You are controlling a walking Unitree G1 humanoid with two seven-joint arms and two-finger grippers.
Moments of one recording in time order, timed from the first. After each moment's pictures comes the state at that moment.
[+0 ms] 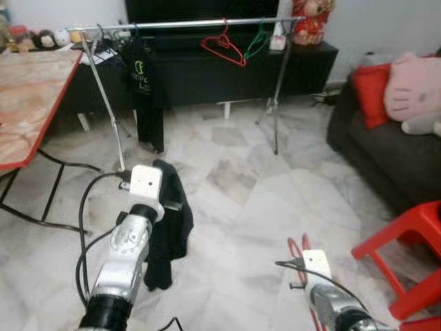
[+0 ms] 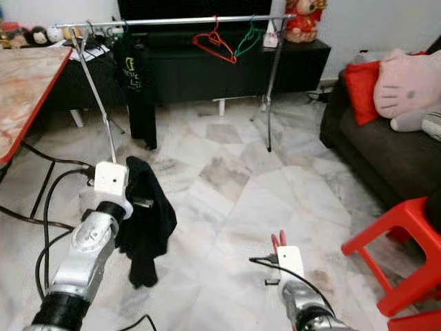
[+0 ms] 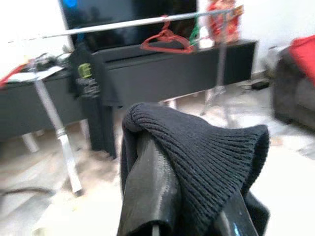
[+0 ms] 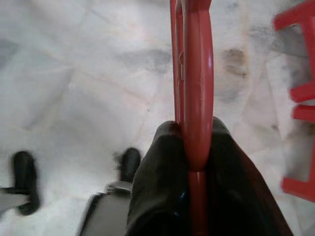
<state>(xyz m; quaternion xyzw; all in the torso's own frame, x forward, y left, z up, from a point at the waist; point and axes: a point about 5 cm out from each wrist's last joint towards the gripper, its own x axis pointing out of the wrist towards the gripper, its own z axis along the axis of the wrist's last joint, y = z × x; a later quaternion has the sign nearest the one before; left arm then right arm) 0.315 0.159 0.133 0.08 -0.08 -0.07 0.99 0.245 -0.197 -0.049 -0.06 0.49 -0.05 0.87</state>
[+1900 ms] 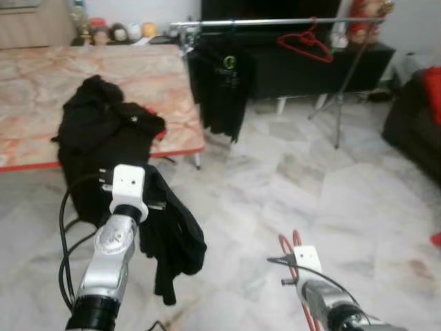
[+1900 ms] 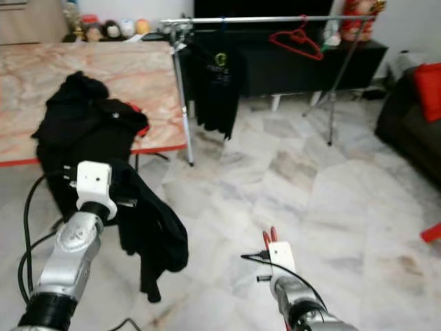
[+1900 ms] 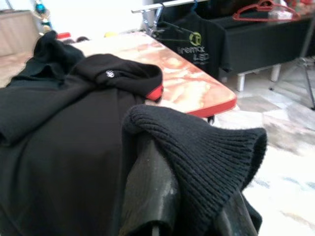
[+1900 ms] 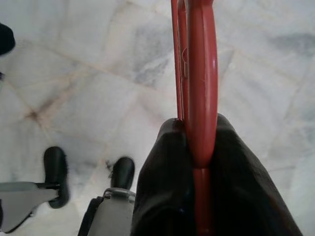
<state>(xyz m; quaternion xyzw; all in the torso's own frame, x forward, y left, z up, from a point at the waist) 0.315 0.171 0.130 0.07 -0.05 -0.03 1.00 0.254 -0.190 -0.044 -0.07 0.48 -0.04 0.87</state>
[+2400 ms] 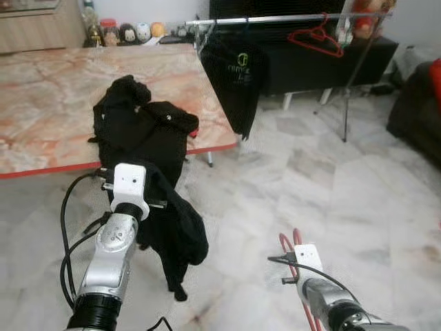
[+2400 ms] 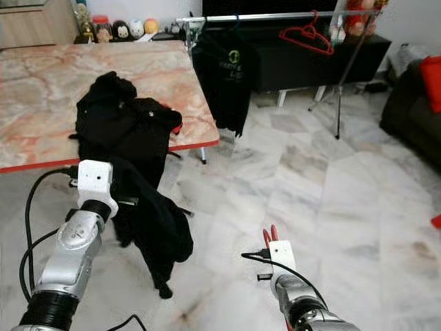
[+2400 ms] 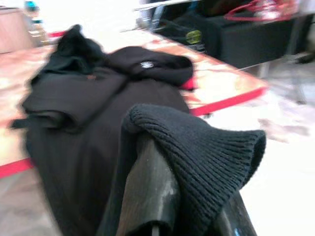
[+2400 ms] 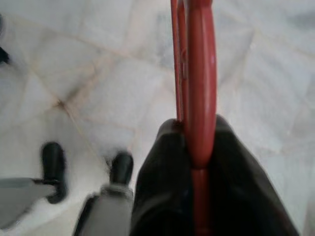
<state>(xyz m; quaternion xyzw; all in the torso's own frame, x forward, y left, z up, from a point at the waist) 0.316 0.159 0.130 0.07 -0.05 -0.05 0.99 0.245 -0.198 -0.049 -0.07 0.50 -0.05 0.86</state>
